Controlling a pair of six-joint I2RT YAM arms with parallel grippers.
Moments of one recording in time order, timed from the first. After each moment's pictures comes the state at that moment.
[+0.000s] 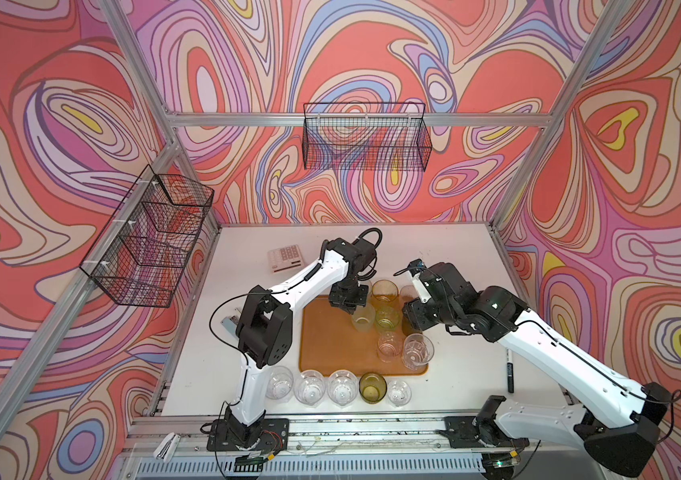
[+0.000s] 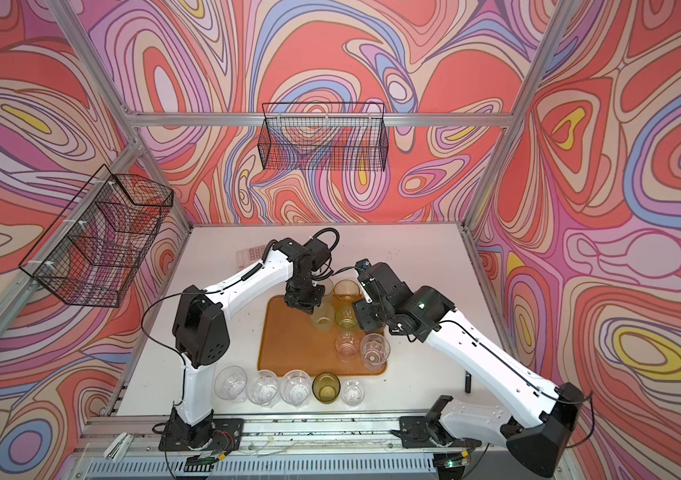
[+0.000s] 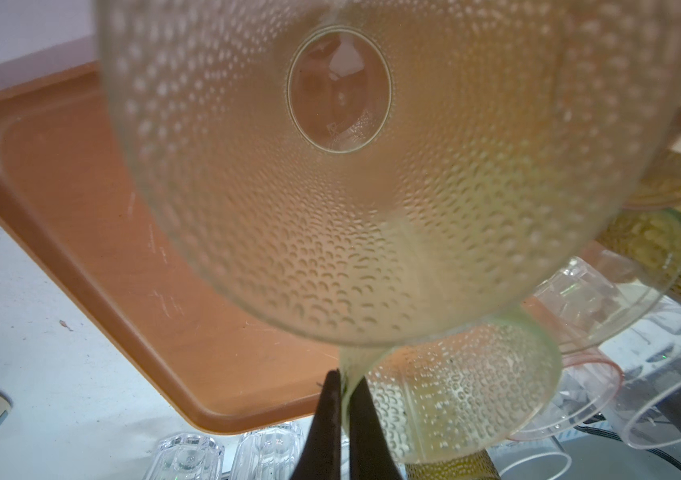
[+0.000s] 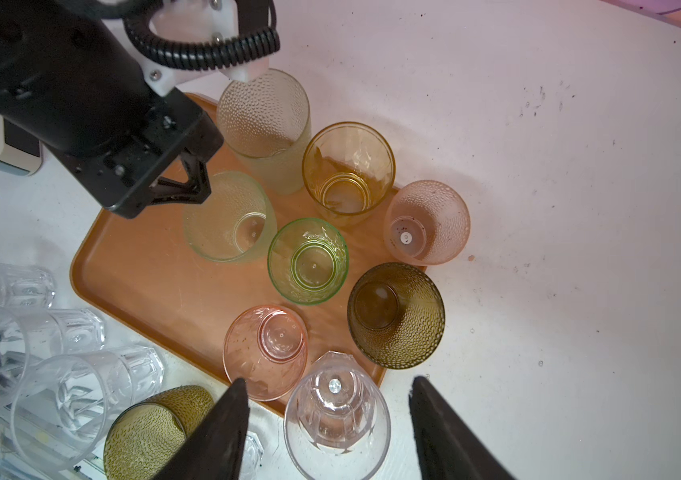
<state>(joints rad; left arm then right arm) -0.68 2.06 1.86 -1.34 0.13 -0.48 0.74 1.18 1.24 -1.00 0.15 0.26</state>
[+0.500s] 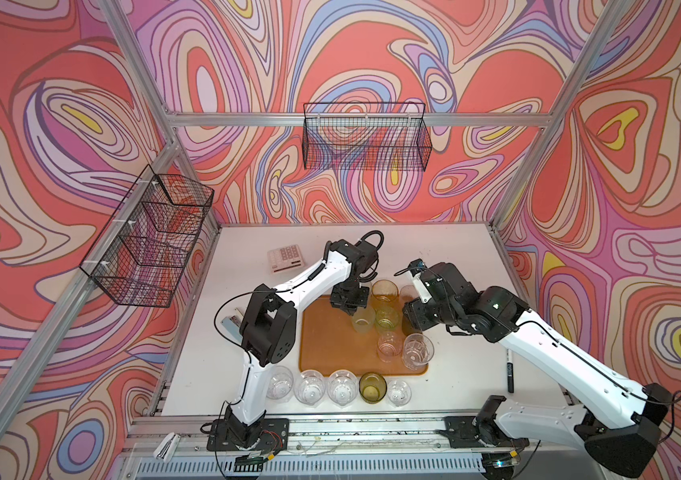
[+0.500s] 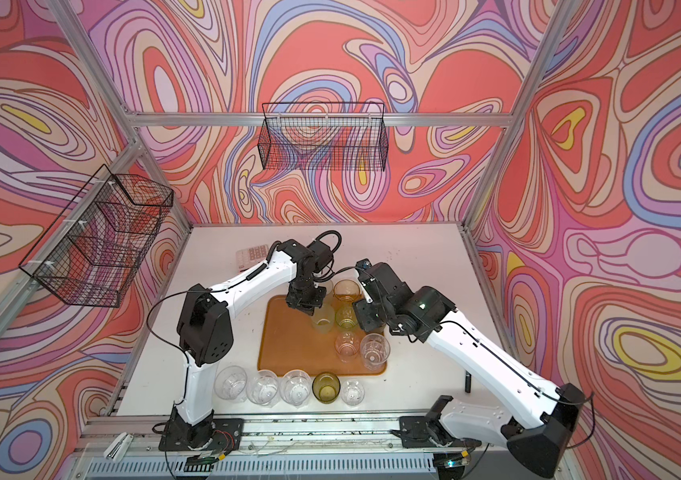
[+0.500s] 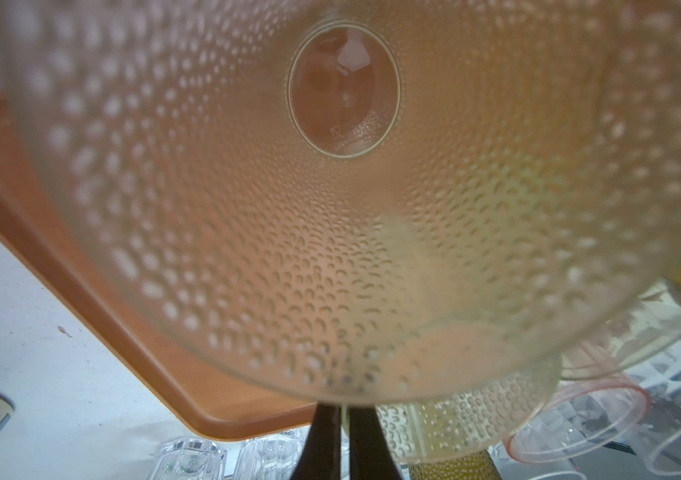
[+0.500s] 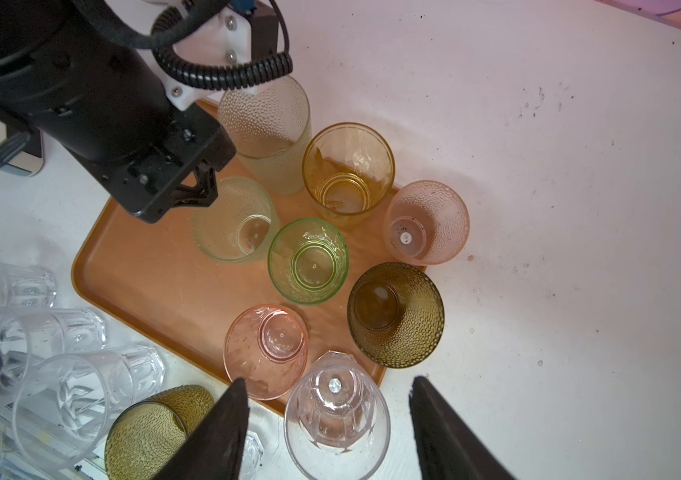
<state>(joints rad) -0.69 2.08 1.86 -1.34 0.11 -0.48 0.74 1.18 1.24 -1.00 0.15 0.26</state>
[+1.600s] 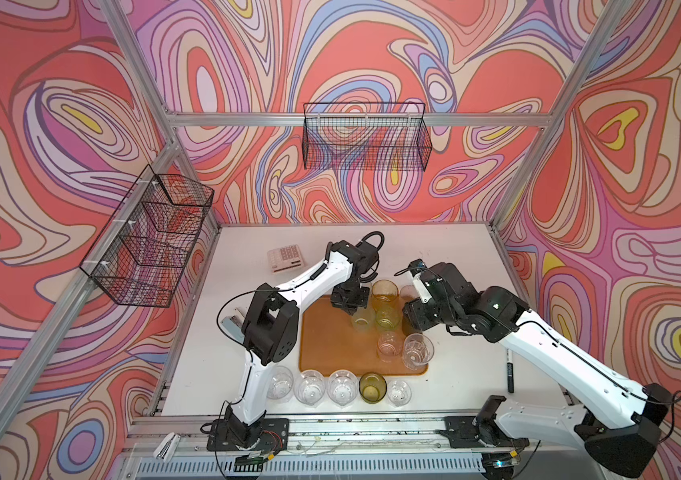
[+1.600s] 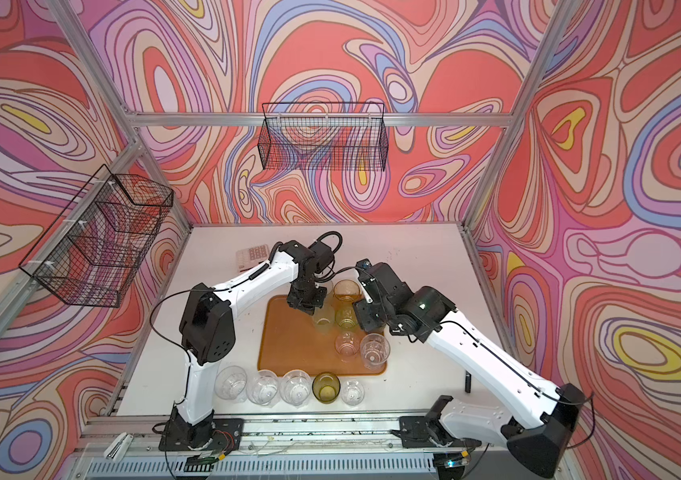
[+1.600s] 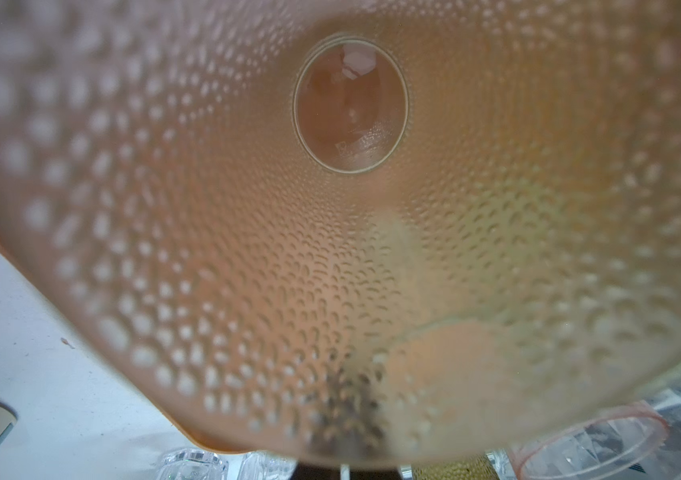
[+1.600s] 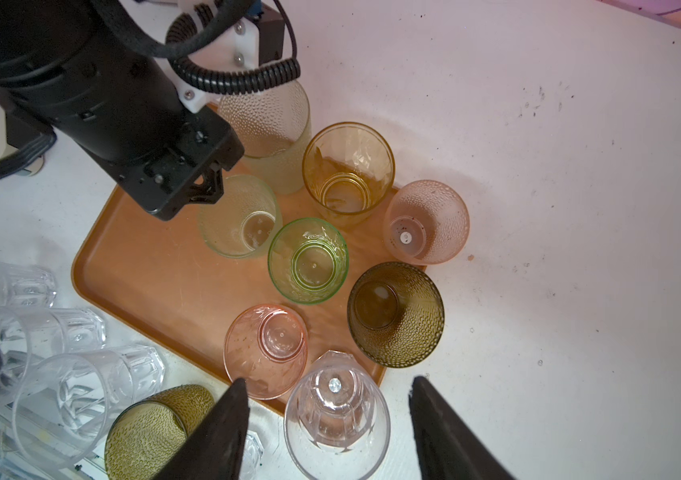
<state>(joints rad) -0.69 2.10 1.86 -1.32 0.09 -0.48 0.74 1.18 1.24 -1.00 0.15 0.26</state>
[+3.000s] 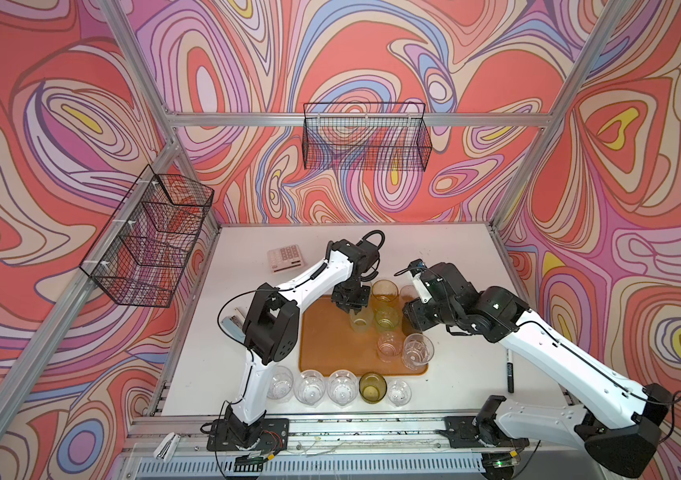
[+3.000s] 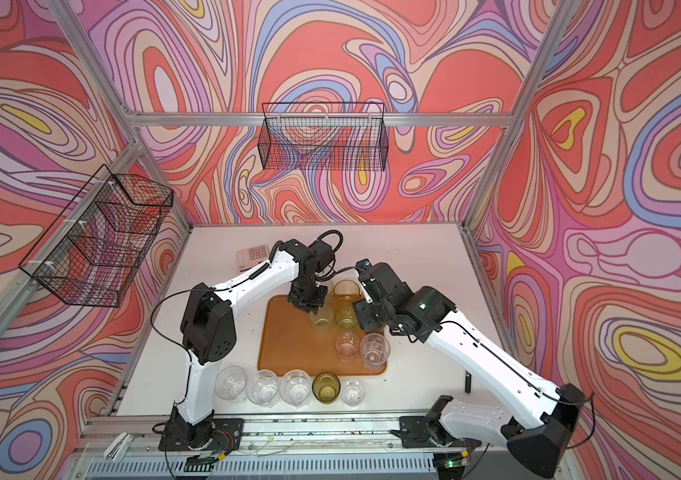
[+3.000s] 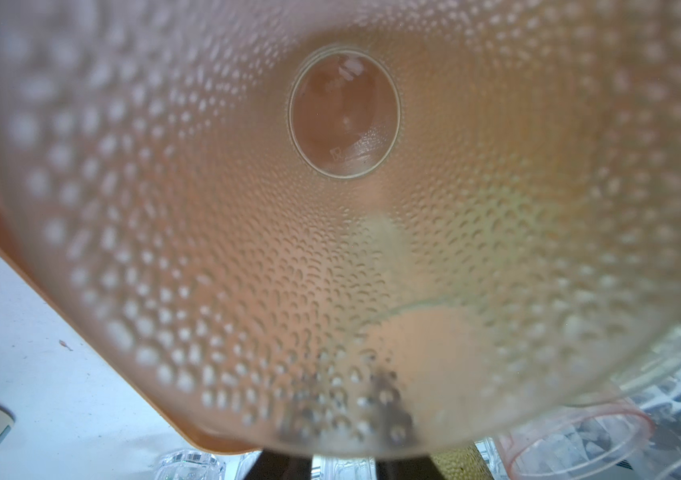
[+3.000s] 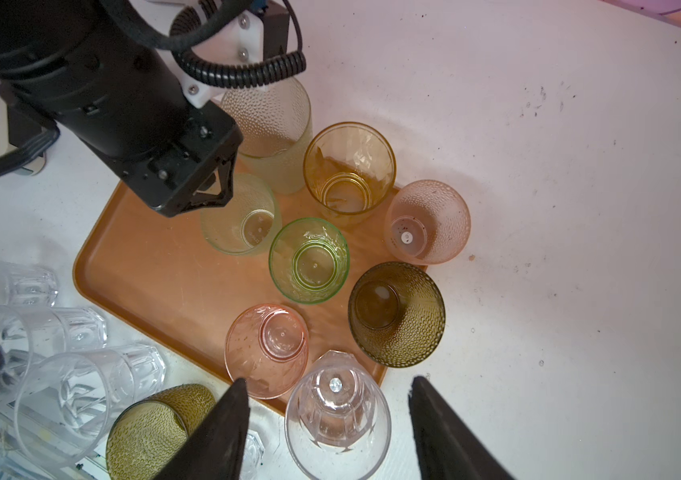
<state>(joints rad) -0.69 2.10 1.90 -1.34 0.10 -0.49 0.74 1.18 1.24 -1.00 0.15 0.26</state>
